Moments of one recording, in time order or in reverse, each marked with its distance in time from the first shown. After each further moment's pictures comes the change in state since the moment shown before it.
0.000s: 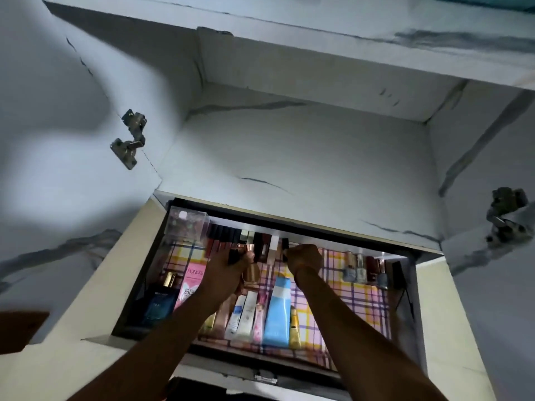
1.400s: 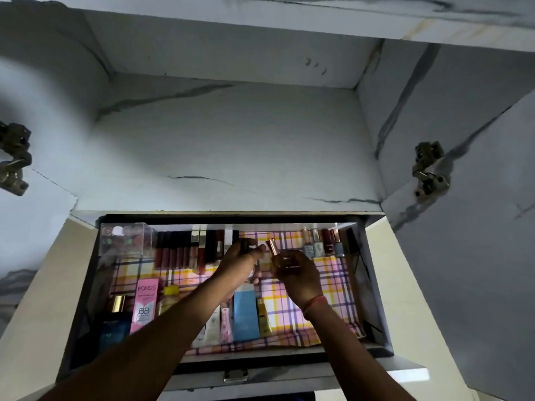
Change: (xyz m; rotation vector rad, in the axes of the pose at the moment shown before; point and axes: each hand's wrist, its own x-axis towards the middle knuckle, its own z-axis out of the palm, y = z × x) left_hand 0.029 0.005 0.104 0.116 -0.255 -0.163; right_hand -0.044 0.084 -0.070 0.380 -0.016 -0.283
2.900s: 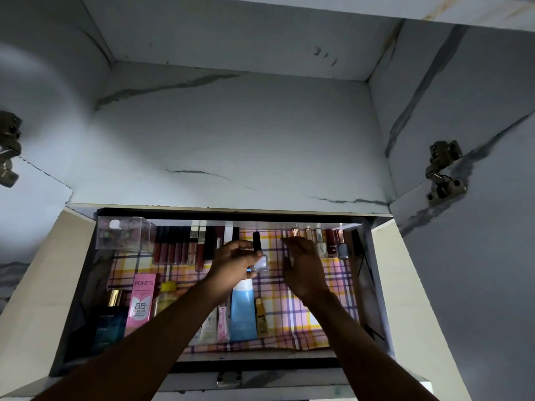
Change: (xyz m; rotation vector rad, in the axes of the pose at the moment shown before) left_hand 0.011 -0.014 -0.003 -0.188 0.054 -0.006; right_hand 0.044 0.038 -0.009 -0.631 -0.014 -0.487
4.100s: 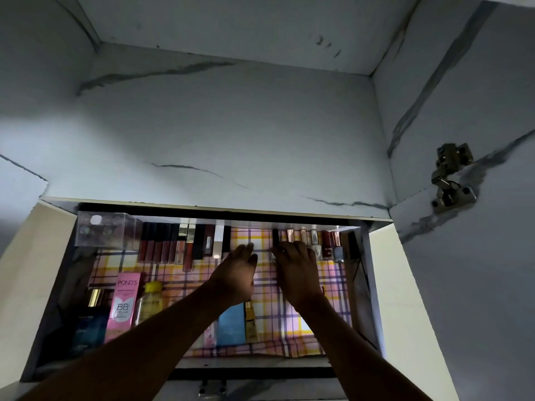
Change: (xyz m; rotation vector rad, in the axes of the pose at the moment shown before) left_hand 0.047 -0.051 0.005 1.660 -0.207 0.528; right_hand 0.005 0.028 0.020 -0.395 -0.059 -0.154
